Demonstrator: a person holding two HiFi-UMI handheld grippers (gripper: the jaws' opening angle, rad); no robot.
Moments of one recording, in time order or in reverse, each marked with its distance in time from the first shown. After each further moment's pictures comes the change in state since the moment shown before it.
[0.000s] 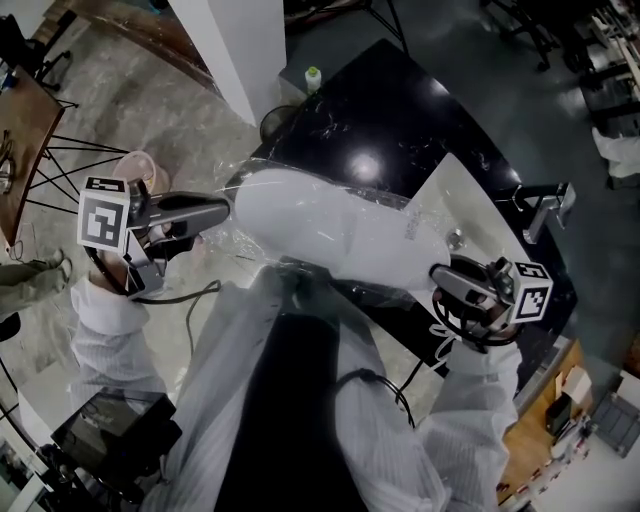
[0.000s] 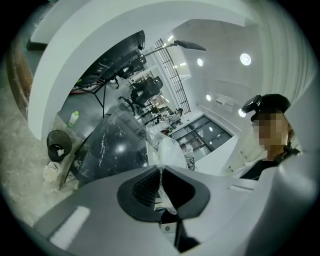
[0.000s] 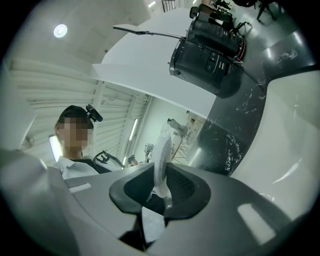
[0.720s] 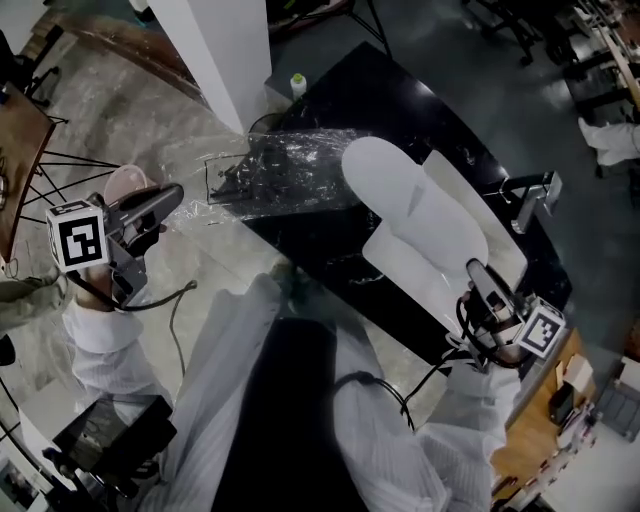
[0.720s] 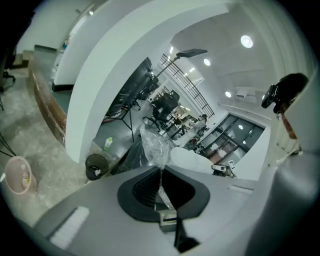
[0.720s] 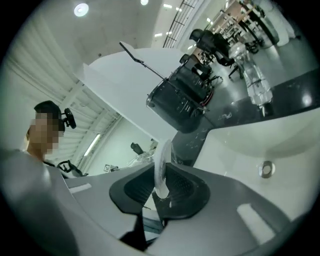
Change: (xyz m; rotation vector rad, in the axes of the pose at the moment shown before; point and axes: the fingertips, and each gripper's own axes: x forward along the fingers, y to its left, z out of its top) left arm -0.060 0.040 0.025 0.087 -0.168 0.374; right arm -0.100 -0.017 0.012 -0.102 -0.332 -0.504
